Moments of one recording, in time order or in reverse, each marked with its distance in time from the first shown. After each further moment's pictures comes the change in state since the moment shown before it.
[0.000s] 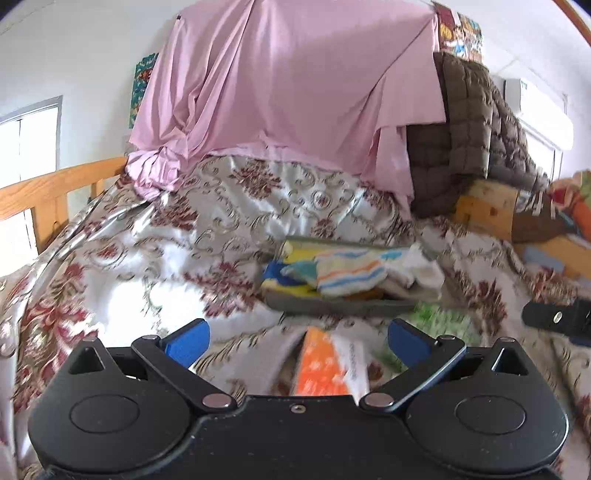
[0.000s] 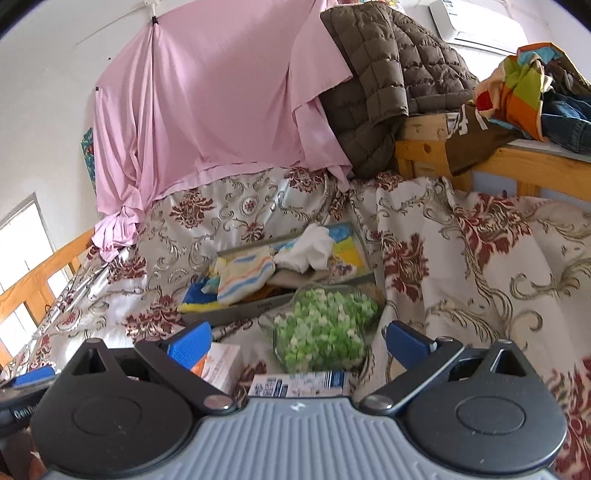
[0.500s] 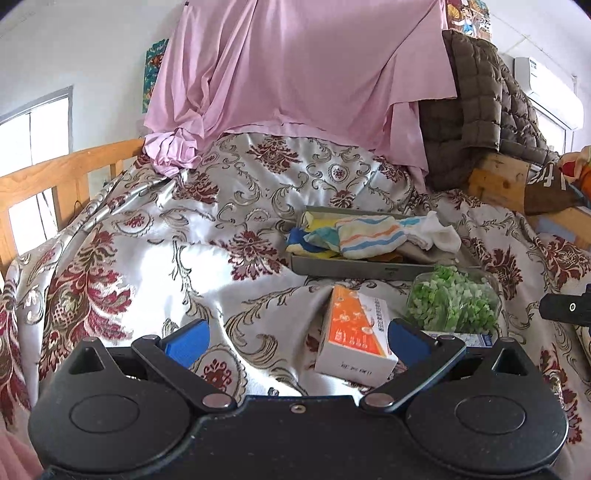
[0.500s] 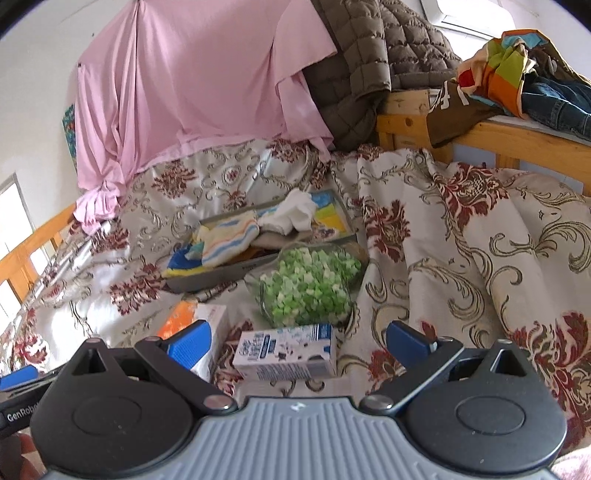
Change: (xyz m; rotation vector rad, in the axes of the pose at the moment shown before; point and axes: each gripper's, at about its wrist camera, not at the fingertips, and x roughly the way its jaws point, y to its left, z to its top) left arm -0.014 0.015 -0.026 0.012 0.060 0.049; right arm -0.005 0.012 -0.024 -0.011 0.093 -0.080
